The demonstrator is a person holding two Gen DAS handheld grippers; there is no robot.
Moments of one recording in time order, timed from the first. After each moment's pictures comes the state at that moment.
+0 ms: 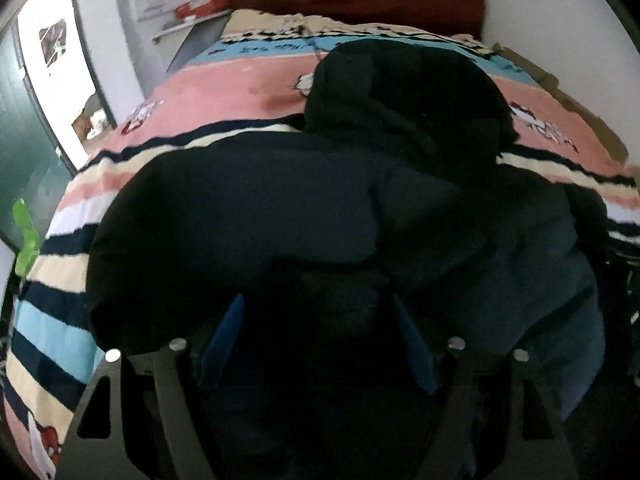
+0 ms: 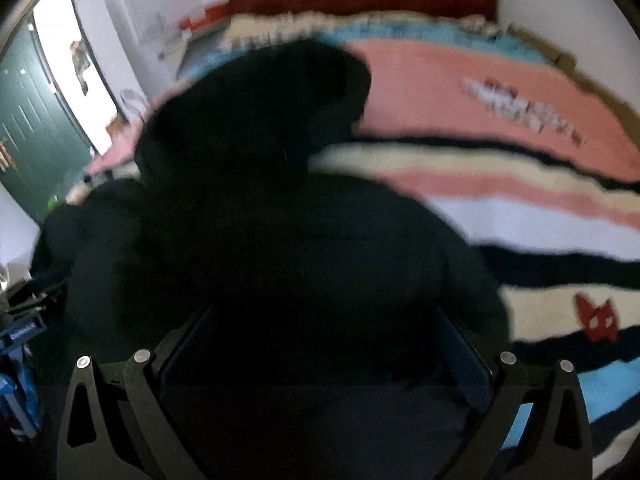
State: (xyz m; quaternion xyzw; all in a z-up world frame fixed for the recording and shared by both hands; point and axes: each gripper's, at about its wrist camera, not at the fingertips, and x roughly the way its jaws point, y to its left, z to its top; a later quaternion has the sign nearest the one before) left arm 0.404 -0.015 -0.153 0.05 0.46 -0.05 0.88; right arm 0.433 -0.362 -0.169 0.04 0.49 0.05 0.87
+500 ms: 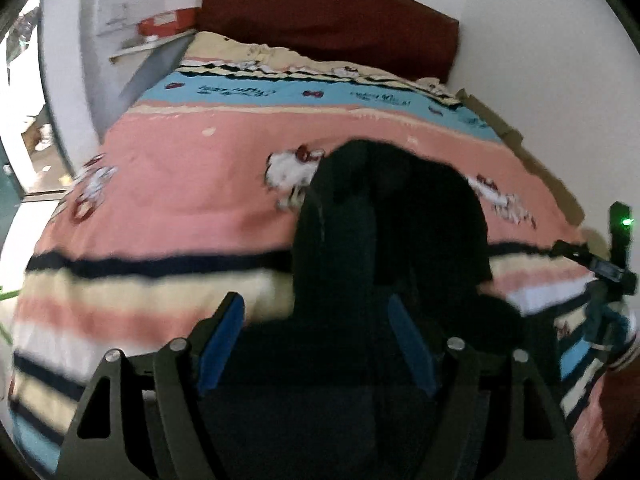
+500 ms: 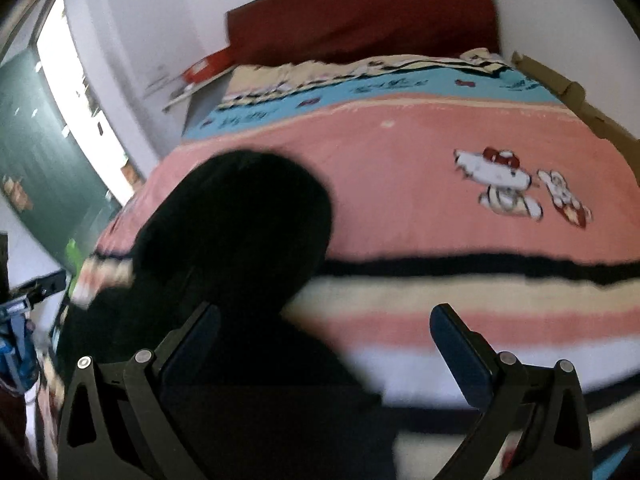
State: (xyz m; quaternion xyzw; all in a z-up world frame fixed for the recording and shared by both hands) left arm 0.570 0.023 -0.064 -0.04 0.44 -0.16 0.88; right arm 0.577 -0.451 -0.090 0.11 0.41 0.07 0.90
